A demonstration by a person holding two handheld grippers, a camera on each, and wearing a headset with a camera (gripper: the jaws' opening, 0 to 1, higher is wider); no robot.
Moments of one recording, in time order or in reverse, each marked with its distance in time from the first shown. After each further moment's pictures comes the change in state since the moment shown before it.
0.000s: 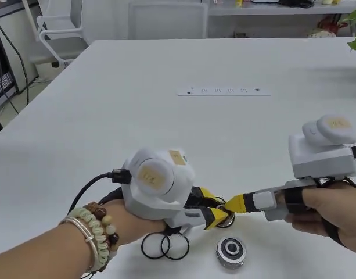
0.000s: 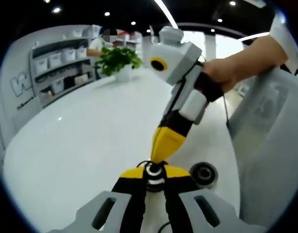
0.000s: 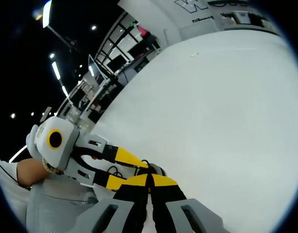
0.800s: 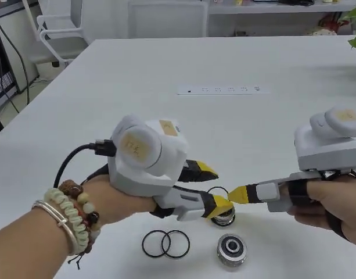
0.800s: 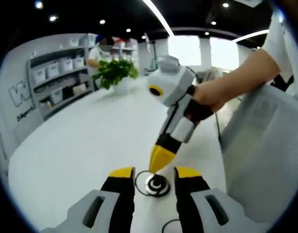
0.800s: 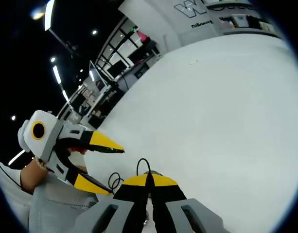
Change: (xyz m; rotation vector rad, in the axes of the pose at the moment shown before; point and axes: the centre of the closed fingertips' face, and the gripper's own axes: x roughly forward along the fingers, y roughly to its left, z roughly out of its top) left arm -0.037 0.001 0.047 0.048 -0.068 -0.012; right arm -0.009 0.002 0.015 0.007 -0.057 0.001
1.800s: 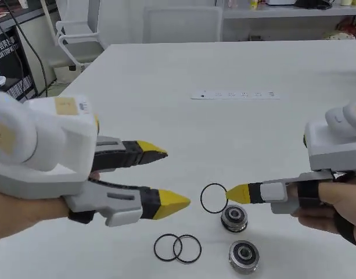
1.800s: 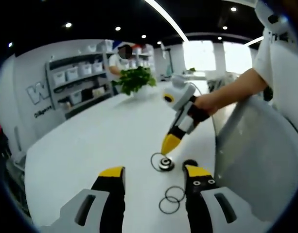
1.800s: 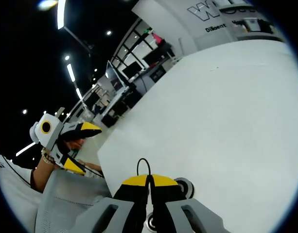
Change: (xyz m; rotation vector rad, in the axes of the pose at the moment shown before) left arm -0.113 0.004 -0.013 -0.057 -0.014 0.159; right arm 0.006 0.045 0.008 -0.064 -0.008 0.121
